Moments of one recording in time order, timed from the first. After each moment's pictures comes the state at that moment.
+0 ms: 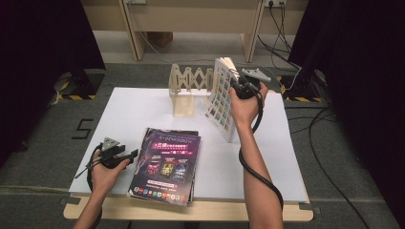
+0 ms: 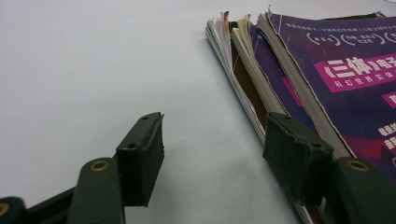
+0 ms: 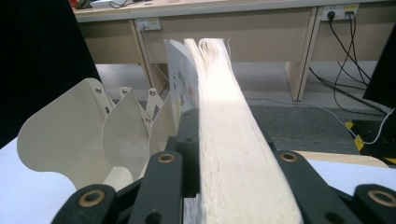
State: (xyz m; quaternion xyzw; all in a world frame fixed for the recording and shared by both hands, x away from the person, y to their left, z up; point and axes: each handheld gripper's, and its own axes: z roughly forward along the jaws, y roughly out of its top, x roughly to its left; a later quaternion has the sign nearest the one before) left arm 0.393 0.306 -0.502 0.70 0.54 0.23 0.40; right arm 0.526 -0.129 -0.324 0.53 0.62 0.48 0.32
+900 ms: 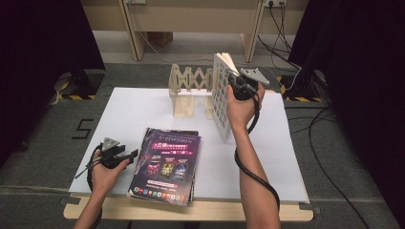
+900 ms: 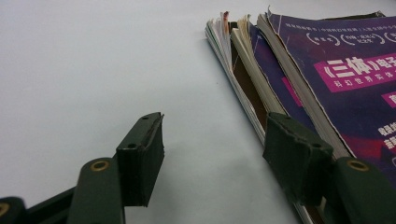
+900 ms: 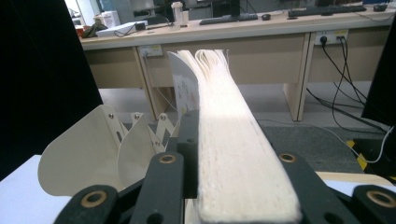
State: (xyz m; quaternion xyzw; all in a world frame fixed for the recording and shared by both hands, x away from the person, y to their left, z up) left arm 0.392 0.306 -0.502 0.70 0.54 0.23 0.40; right arm 0.514 -0.118 -0.315 0.52 0.59 0.51 0.35
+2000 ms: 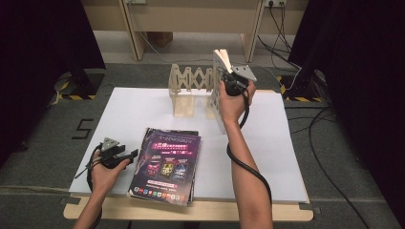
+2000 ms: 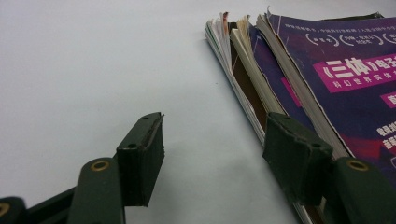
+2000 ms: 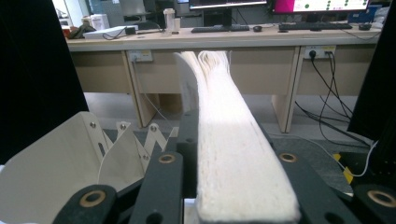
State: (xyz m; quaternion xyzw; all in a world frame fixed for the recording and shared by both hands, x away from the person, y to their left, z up) left arm 0.392 0.306 -0.501 0.70 0.54 0.23 0.40; right arm 0.543 -0.098 -0.330 0.51 0.58 0.50 0.39
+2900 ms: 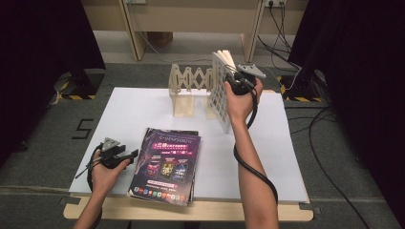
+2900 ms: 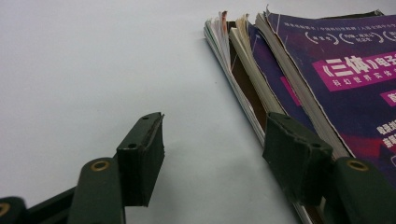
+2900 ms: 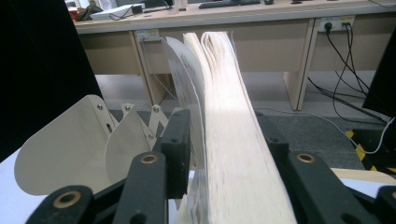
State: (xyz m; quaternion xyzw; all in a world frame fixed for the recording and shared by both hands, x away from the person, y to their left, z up) left arm 0.392 0.306 -0.502 0.71 0.54 0.23 0.40; right arm 0.538 -0.117 -0.320 0.53 0.61 0.49 0.33
